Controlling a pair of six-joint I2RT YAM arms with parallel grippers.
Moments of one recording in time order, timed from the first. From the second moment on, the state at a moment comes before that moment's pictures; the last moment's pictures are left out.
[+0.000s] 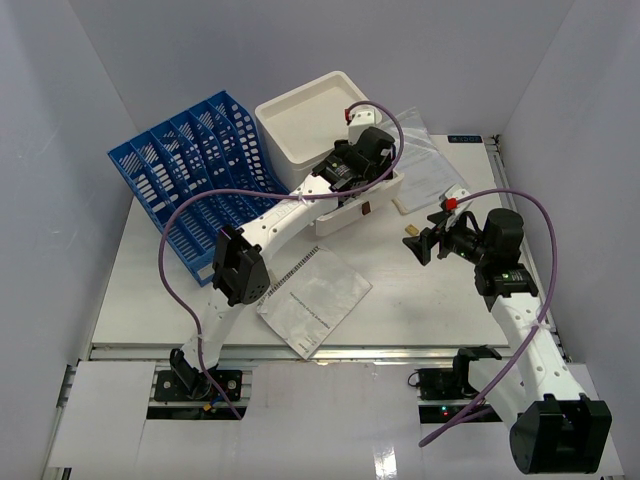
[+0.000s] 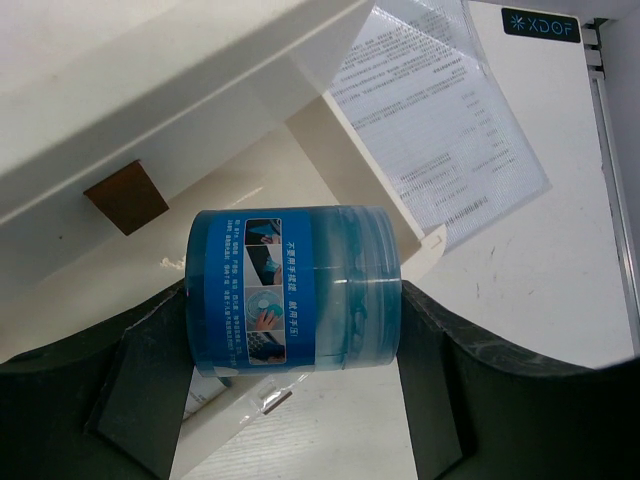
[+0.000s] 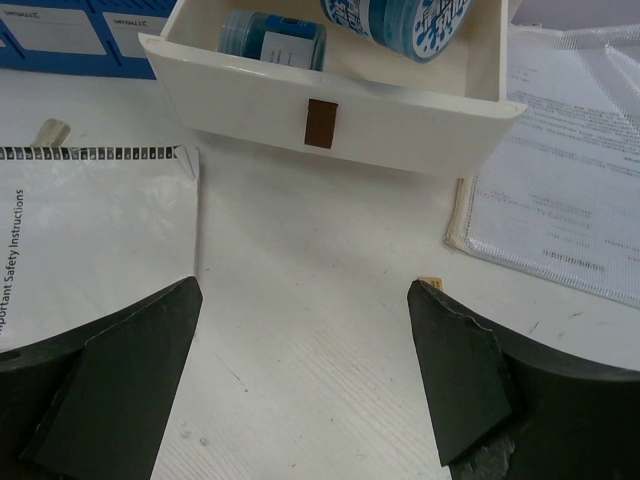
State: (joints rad) left arm -0.83 2.27 2.33 -0.62 -0.53 -0.59; right arm 0.06 0.86 0.65 -0.08 -0.70 -0.27
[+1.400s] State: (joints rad) left arm -0.55 2.03 2.20 -0.45 -0.06 -0.09; right arm 0.23 1.22 0.71 -0.12 -0.83 -0.63
